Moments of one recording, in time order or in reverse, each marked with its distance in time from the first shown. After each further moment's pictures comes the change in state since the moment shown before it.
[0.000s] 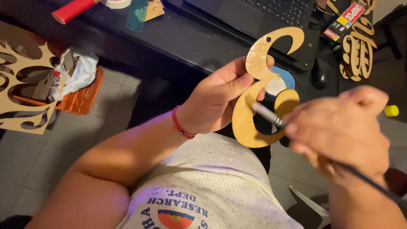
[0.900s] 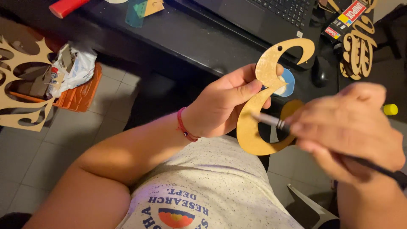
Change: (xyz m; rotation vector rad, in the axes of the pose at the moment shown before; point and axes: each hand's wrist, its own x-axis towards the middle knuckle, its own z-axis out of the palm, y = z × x) left_hand -0.003 -0.008 0.005 -0.035 0.009 -0.091; right_hand 0.000 0.007 -0.018 0.003 -0.179 0.021
